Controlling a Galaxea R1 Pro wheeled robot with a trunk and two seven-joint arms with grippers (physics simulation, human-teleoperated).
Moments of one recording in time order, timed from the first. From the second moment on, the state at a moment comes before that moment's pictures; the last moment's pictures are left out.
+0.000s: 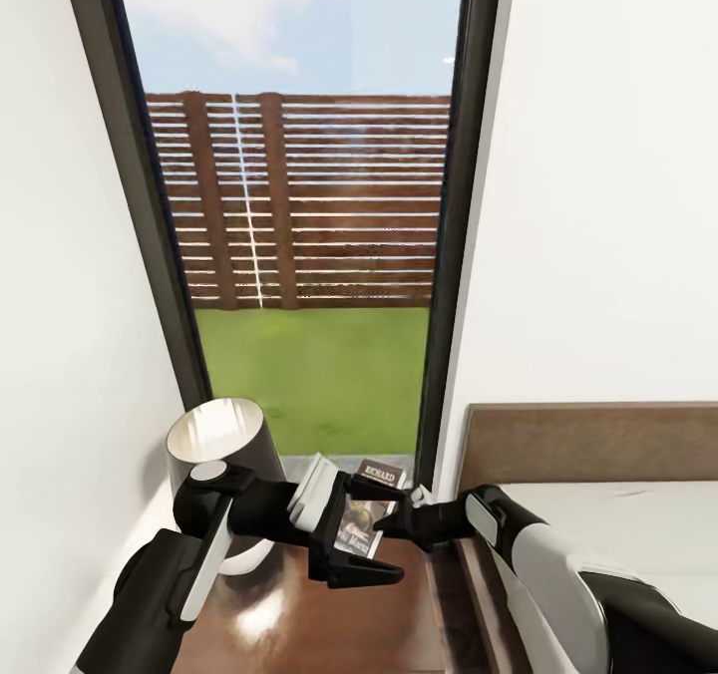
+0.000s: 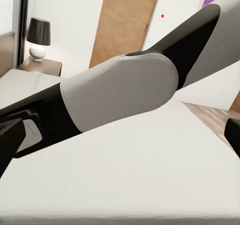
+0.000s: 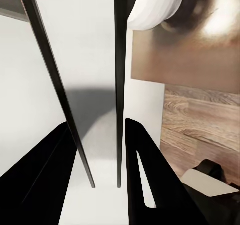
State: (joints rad) left arm -0.42 -0.03 -0.24 -1.60 0.12 0.65 -1.46; right arm -0.88 0.04 -0.16 -0.12 -0.05 0.77 0.77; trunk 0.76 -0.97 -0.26
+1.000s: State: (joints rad) left arm -0.42 -0.03 -0.24 -1.60 0.11 0.65 -1.46; right arm -0.88 0.06 -0.16 -0.11 -0.05 0.77 0.77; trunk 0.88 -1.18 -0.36
